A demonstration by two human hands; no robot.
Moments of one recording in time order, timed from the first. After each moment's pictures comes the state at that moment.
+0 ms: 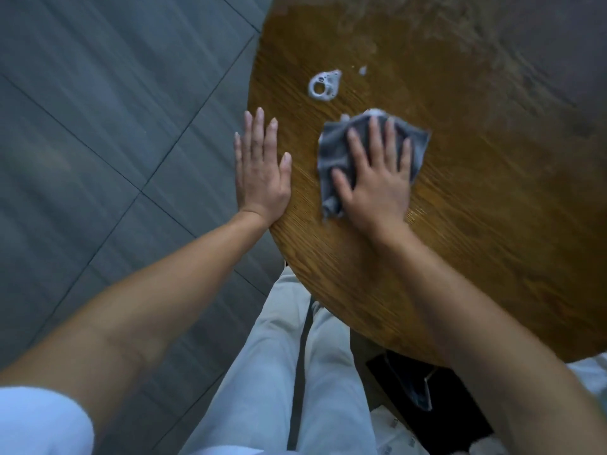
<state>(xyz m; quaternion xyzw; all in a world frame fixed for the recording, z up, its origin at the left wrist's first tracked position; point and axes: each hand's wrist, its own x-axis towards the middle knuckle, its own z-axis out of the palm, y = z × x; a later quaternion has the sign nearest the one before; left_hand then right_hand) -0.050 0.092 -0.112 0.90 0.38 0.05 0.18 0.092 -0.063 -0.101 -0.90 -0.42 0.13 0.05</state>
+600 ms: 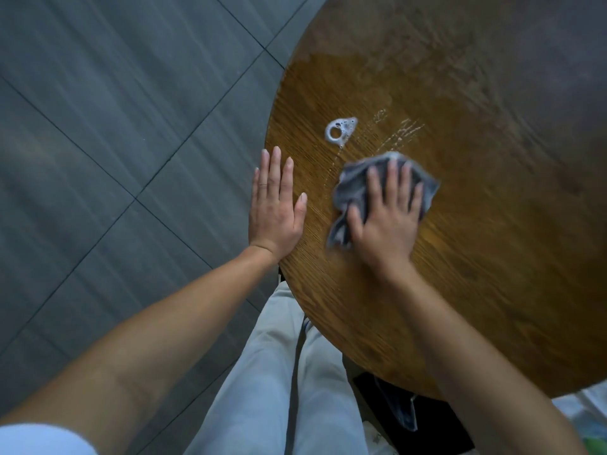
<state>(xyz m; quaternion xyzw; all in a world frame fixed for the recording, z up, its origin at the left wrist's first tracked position) -0.051 0.093 -0.112 0.91 0.37 0.03 0.20 0.097 -0.057 -0.098 -0.90 -0.41 0.13 0.01</state>
